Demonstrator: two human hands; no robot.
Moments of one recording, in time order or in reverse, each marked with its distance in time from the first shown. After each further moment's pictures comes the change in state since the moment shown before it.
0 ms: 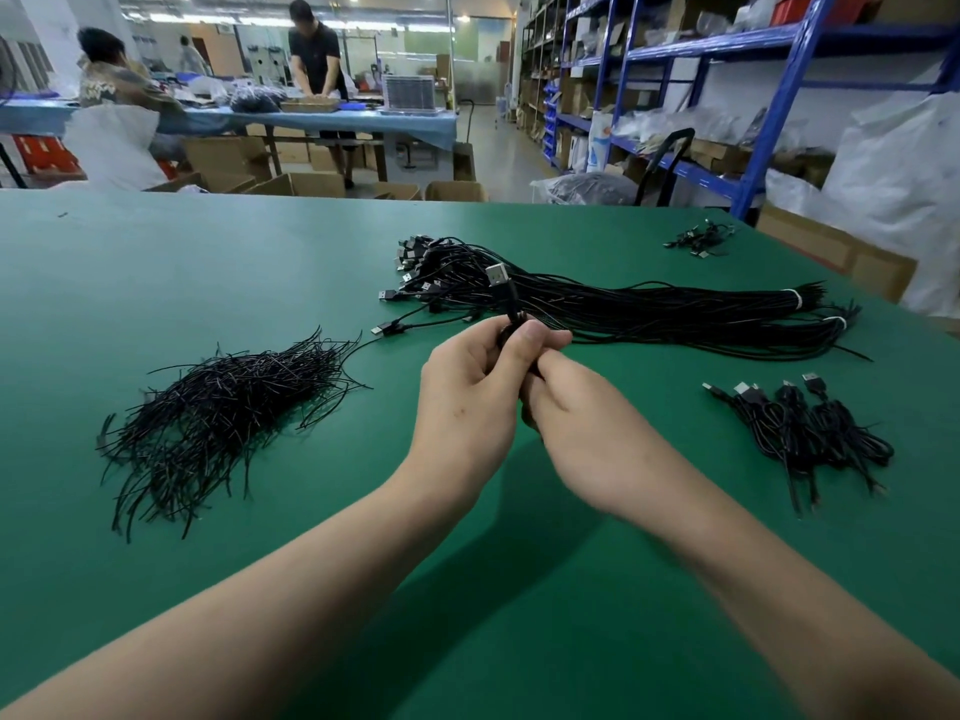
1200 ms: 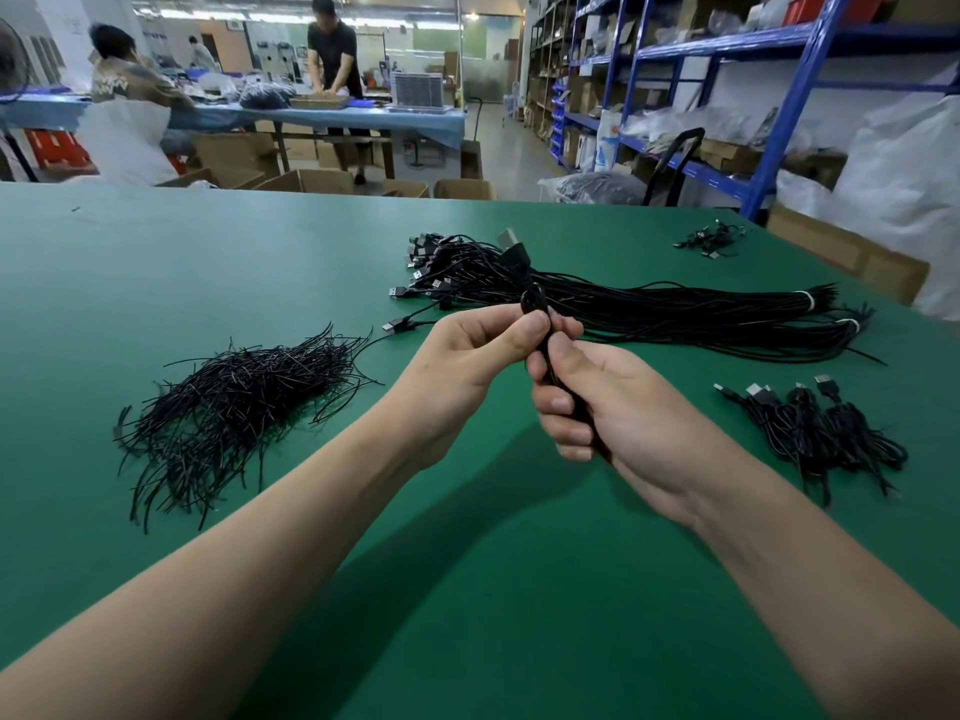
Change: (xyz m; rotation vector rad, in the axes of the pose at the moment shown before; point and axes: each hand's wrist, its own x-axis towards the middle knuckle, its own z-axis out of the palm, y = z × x) left_hand 0.028 -0.003 -0.035 -0.192 -0.391 -0.006; right_hand 0.003 0.007 -0.009 0.823 -0.206 0.093
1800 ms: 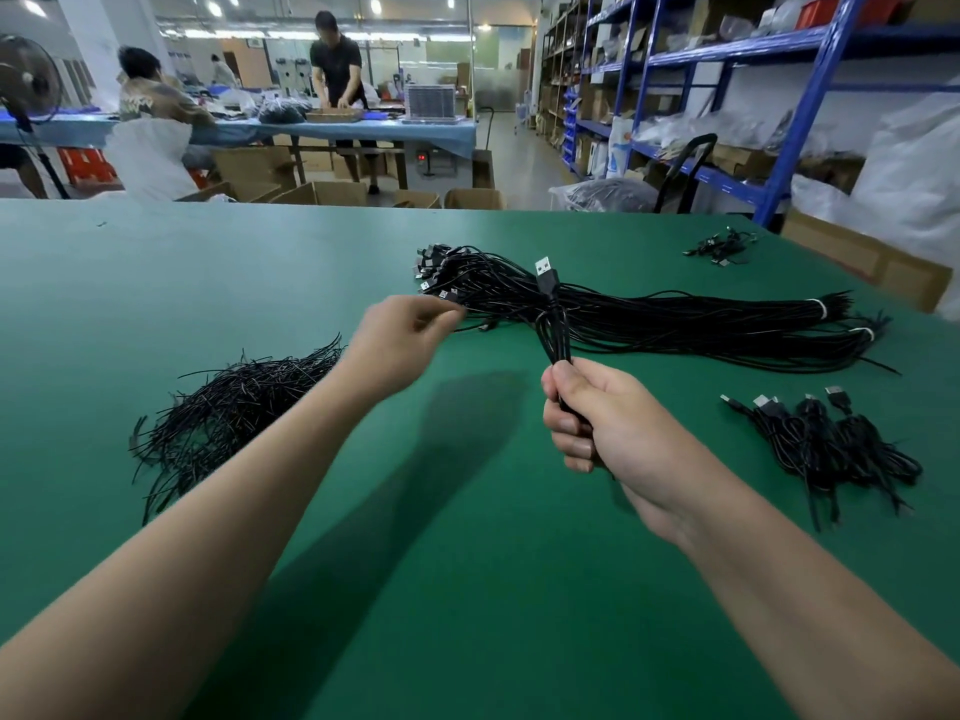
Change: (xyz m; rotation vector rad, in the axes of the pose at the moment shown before) left_hand 0.033 -0.010 -0.074 0.914 0.274 -0.173; right_hand -0.001 0.006 0.000 -0.159 0.146 0.044
